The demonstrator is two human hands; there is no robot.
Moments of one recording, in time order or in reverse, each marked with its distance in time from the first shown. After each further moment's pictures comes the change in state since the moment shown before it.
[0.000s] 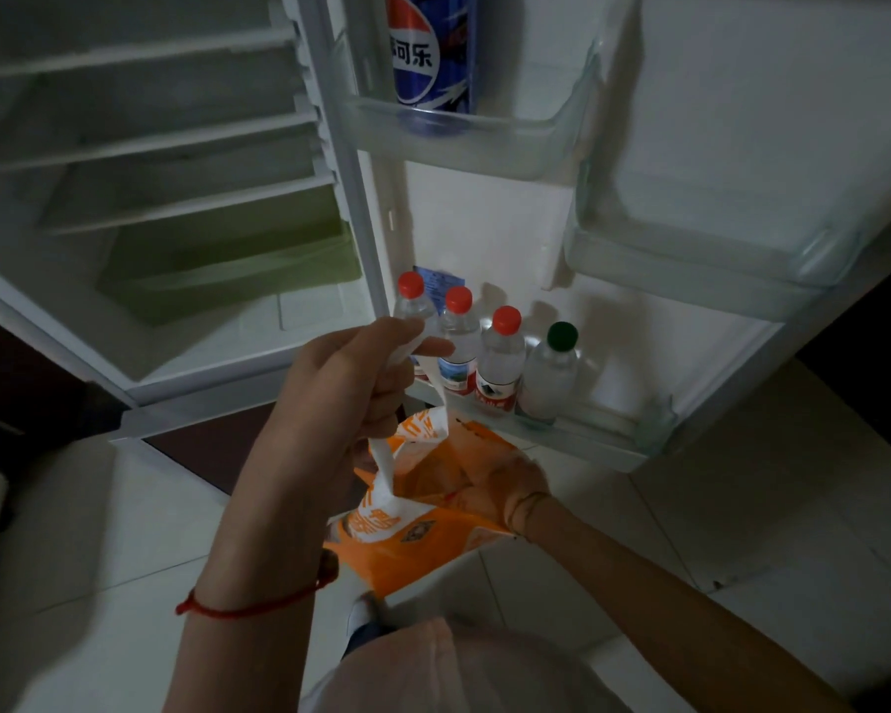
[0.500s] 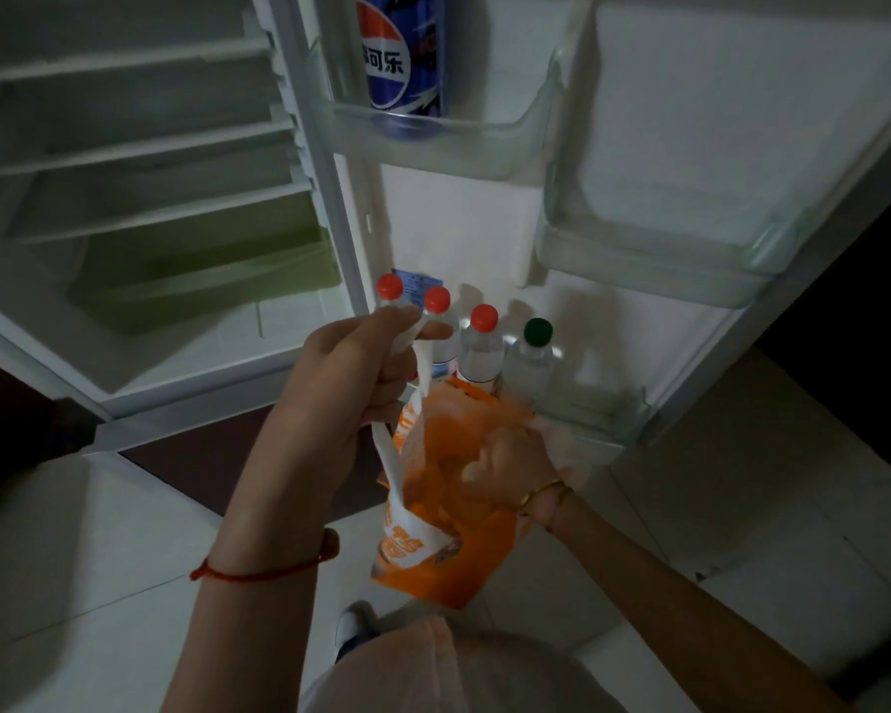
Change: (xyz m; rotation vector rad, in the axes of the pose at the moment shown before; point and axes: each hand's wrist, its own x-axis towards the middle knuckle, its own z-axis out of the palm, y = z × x) left_hand 0.005 -0.004 0.009 0.011 -0.051 0.037; right_hand -0.033 -0.010 -0.044 0.172 0.232 0.168
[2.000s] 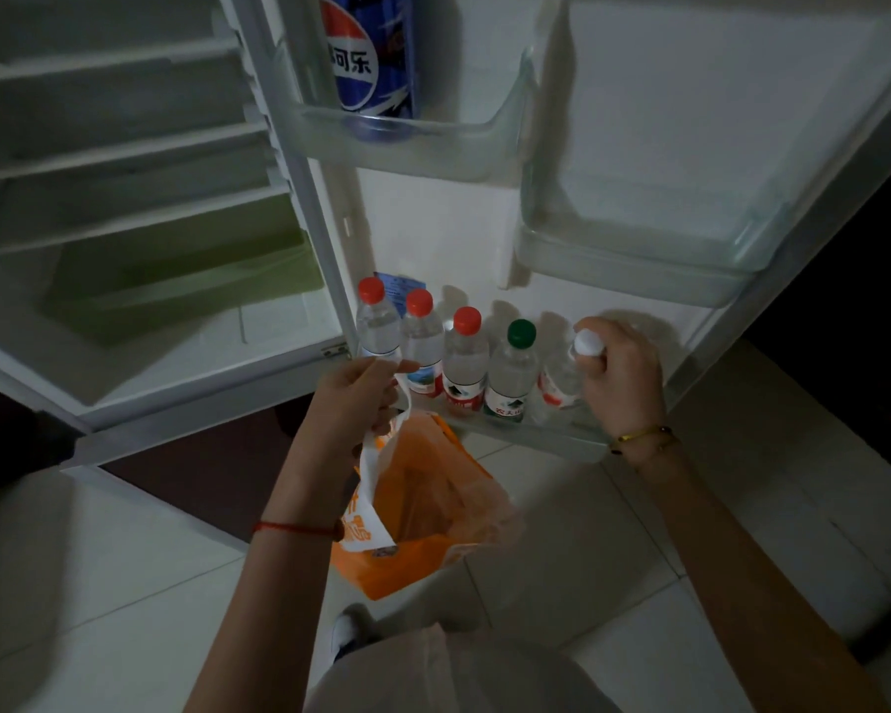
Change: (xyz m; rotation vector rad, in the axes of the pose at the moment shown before) left_hand 0.055 -0.066 -0.005 0.093 0.126 -0.118; right_hand 0.012 0.066 -0.107 0.031 0.722 -0.044
